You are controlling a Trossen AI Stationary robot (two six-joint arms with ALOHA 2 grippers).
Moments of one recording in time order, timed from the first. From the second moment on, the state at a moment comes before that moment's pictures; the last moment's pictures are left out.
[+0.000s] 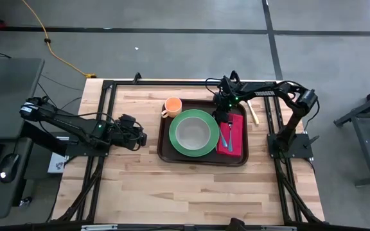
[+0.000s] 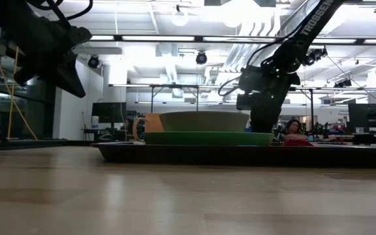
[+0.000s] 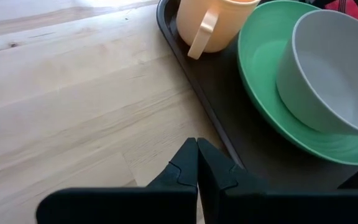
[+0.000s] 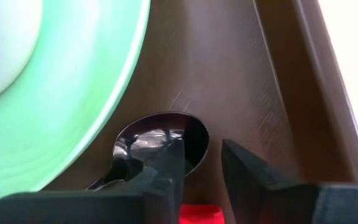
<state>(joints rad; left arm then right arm) -0.27 0.95 0.59 -0.70 -0.68 -1.24 -0.69 1.73 0.92 -0.35 -0.34 -0.31</state>
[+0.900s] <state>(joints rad) -0.27 0.95 0.59 -0.71 -0.68 -1.24 -0.72 1.73 0.92 -0.40 -0.35 -0.29</state>
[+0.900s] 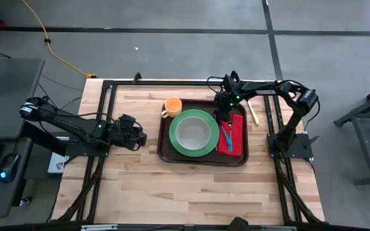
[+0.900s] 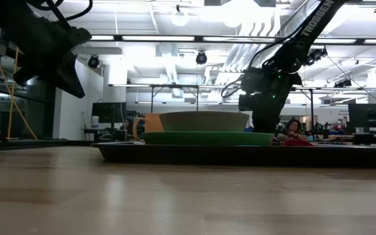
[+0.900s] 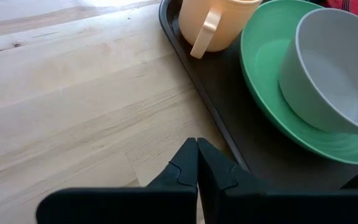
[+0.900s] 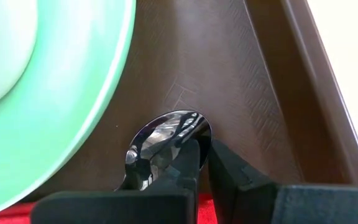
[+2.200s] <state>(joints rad) -0.27 0.95 0.59 -0.72 -0.68 -1.24 -0.76 1.73 0.92 -0.29 -0.35 -0.07</state>
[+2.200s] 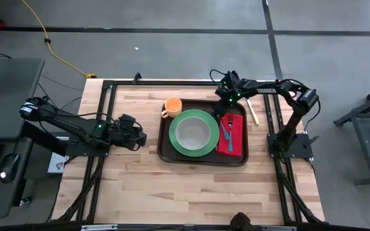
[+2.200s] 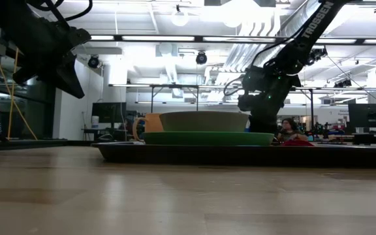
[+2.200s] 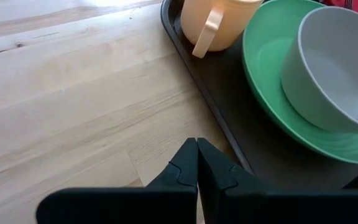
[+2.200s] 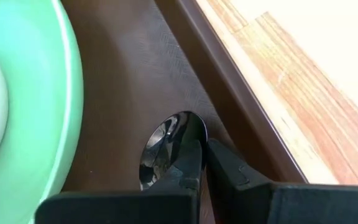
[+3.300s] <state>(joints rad) -0.27 0.95 0.59 -0.73 -0.68 -1.24 -0.77 1.69 0.92 -0.31 -0.34 0.03</state>
